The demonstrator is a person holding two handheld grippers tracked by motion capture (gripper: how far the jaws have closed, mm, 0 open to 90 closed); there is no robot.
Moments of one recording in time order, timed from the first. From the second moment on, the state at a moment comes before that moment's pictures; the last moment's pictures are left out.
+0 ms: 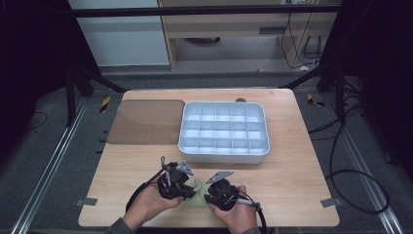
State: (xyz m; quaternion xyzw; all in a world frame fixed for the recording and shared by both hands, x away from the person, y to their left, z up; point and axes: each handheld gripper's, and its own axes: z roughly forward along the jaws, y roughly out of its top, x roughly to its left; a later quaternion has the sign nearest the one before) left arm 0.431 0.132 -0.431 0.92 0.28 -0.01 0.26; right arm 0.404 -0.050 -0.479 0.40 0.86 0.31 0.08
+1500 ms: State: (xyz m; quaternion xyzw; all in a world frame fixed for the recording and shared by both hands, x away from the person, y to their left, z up) left arm 0.421 0.105 -0.440 0.92 0.28 0.00 0.28; right arm 0.394 -0.074 -0.469 0.41 0.85 0.32 0.08
